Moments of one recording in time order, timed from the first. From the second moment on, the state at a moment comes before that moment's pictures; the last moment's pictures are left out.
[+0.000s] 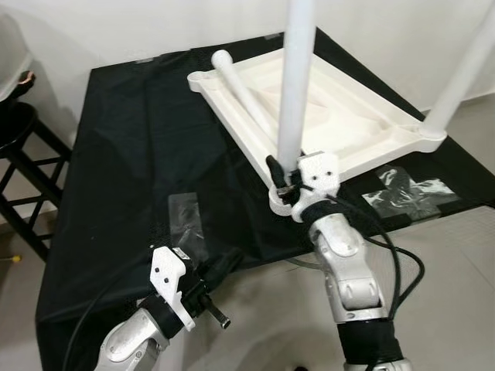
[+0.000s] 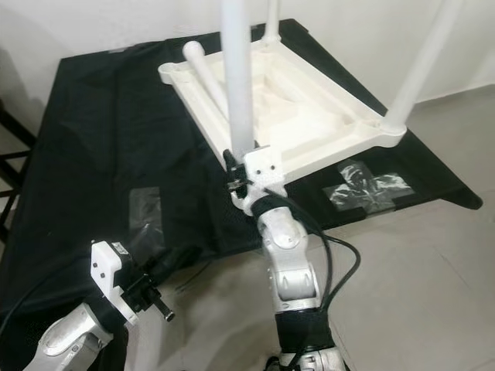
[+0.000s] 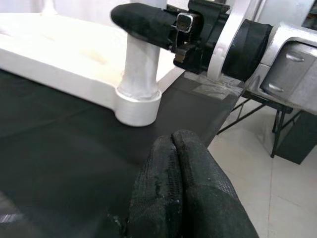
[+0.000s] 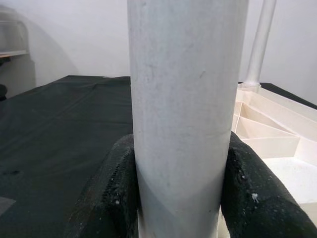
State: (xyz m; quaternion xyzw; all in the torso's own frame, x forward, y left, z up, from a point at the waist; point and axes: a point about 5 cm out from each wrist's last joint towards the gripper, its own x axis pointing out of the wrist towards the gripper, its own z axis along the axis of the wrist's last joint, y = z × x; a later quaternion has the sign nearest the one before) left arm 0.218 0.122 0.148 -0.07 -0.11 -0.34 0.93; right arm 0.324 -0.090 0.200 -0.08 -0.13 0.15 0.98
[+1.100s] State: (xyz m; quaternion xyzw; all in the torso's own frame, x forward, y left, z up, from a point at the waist) left arm 0.242 0.151 0.153 -0.04 -0.10 -0.20 0.97; right arm 0.268 -0.137 0.159 -0.06 -0.04 0.15 0.99
